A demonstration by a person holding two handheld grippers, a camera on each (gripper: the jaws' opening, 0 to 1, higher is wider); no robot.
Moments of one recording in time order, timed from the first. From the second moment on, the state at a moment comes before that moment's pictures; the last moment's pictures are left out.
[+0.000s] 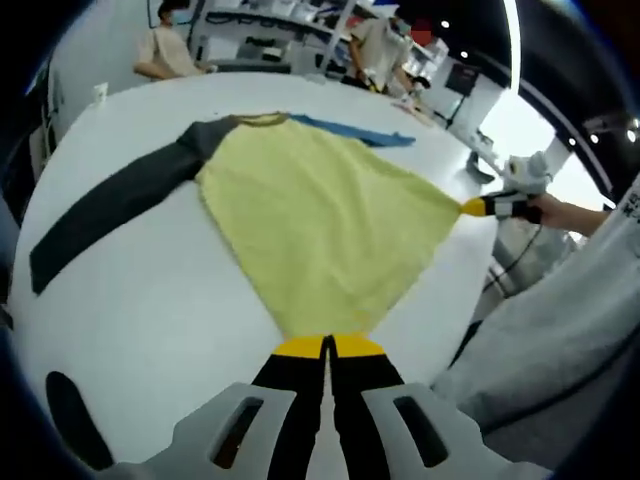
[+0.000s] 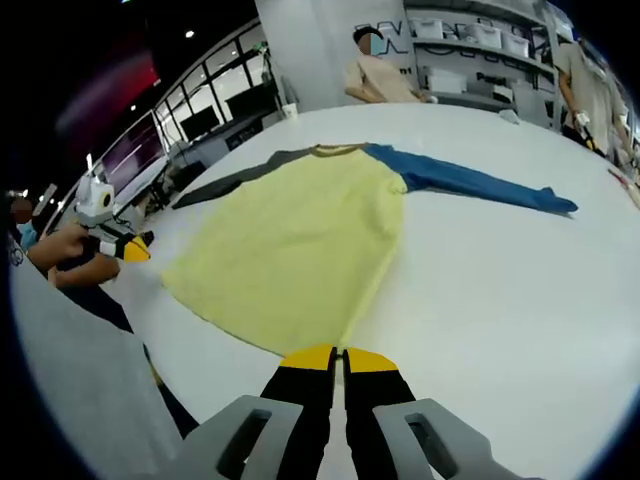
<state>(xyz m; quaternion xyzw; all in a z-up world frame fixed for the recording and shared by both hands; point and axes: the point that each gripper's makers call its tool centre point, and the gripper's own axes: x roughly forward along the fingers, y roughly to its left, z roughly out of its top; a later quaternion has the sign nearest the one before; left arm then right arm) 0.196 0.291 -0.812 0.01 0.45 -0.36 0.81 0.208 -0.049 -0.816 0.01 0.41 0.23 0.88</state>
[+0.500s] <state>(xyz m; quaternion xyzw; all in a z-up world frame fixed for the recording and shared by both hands) 0.197 0.288 -0.835 -0.02 0.46 -0.30 0.84 0.205 -0.061 -0.837 0.01 0.43 0.21 0.88</state>
